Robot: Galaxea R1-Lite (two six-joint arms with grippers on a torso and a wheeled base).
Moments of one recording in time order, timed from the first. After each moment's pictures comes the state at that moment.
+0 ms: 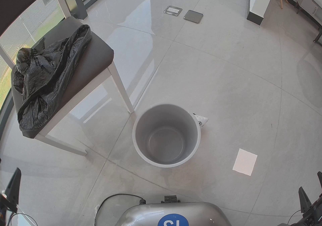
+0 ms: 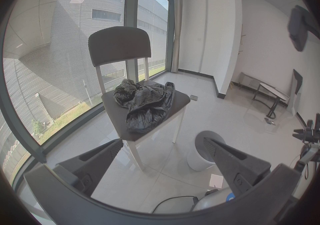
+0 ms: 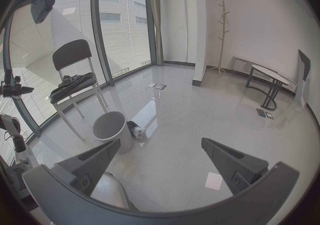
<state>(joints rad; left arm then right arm) -0.01 0.27 -0.30 0.02 -0.03 -0.04 0.08 0.02 -0.02 0.00 -0.02 0.00</state>
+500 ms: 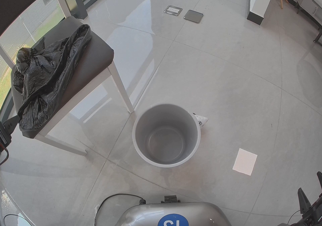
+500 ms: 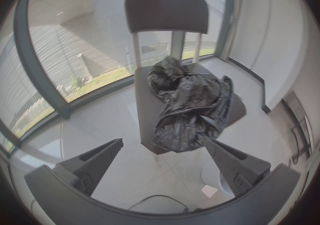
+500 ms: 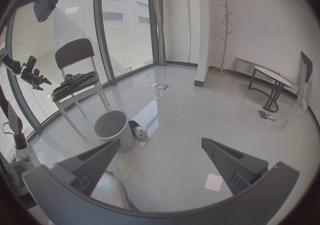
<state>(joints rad) 0.16 0.86 -0.59 0.03 0.13 -0.37 0.08 0.02 -0.02 0.00 0.00 -0.01</state>
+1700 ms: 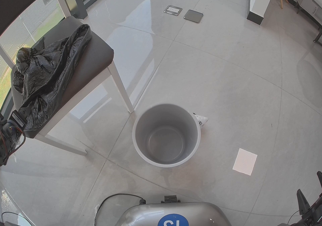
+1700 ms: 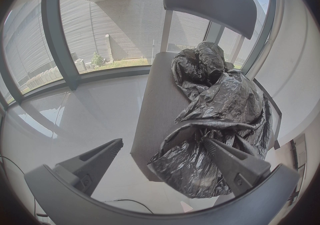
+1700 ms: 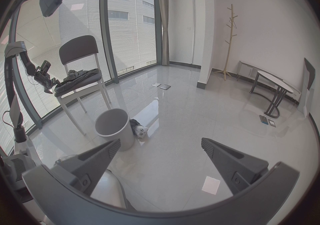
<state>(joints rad) 0.14 1.21 -0.52 -0.32 0.26 -0.68 0.08 0.02 -0.02 0.00 0.02 -0.06</state>
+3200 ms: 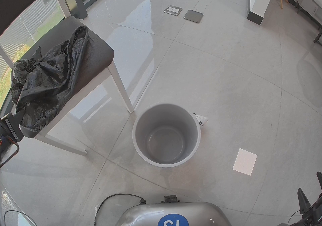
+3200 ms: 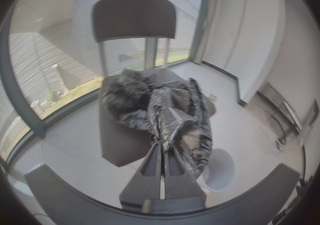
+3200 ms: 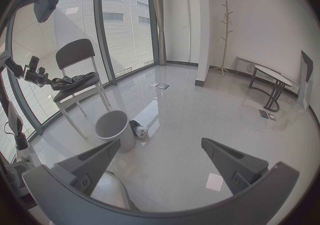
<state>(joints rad) -0.13 0.92 -0.53 -0.24 0.21 -0.27 0.08 0.02 -0.02 0.00 0.01 -0.01</state>
